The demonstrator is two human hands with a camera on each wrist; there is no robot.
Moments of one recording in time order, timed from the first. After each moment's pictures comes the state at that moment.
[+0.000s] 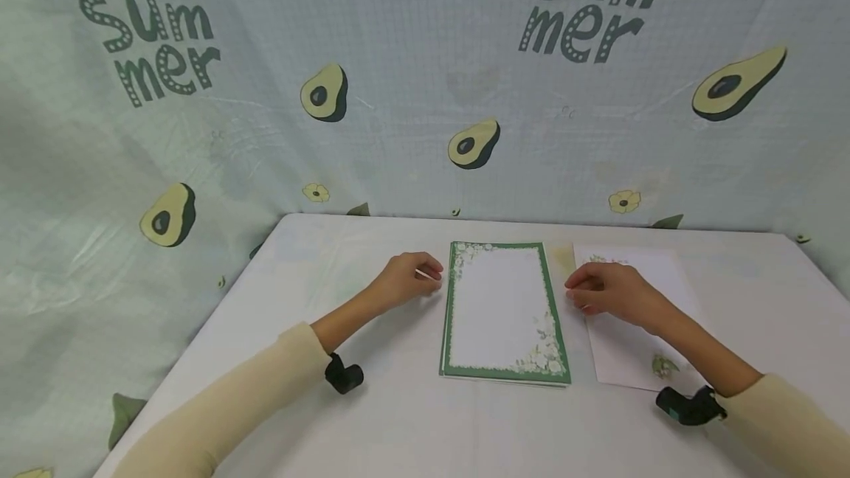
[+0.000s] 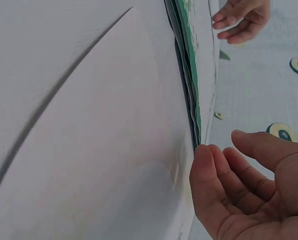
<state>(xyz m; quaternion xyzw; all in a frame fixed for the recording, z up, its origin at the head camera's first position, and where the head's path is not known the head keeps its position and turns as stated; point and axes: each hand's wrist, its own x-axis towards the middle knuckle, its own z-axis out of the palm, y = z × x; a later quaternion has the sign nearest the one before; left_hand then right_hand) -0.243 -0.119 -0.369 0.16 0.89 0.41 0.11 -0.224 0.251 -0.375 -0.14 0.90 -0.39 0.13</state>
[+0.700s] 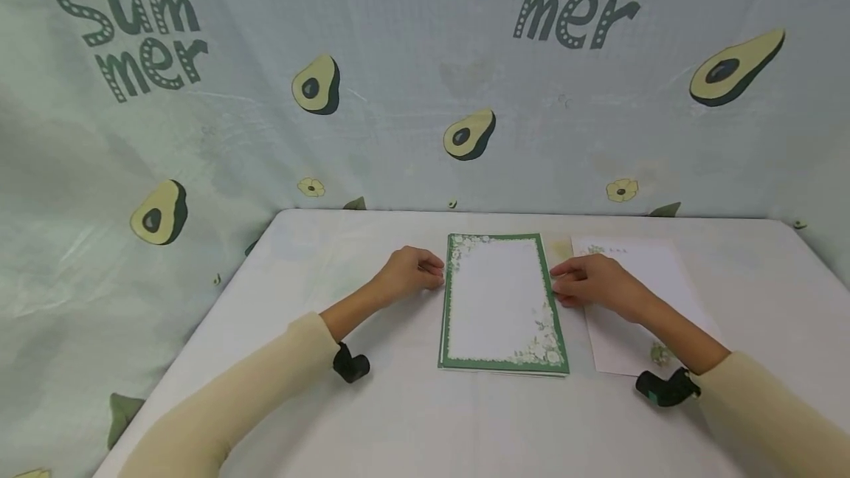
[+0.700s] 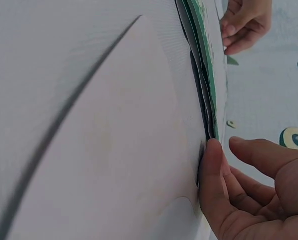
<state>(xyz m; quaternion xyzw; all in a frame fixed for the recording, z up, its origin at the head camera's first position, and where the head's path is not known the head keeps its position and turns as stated) -0.253 -0.112 -0.383 0.13 0.89 0.41 0.13 -0.232 0.237 -0.389 -0.11 0.87 -0.44 0.17</state>
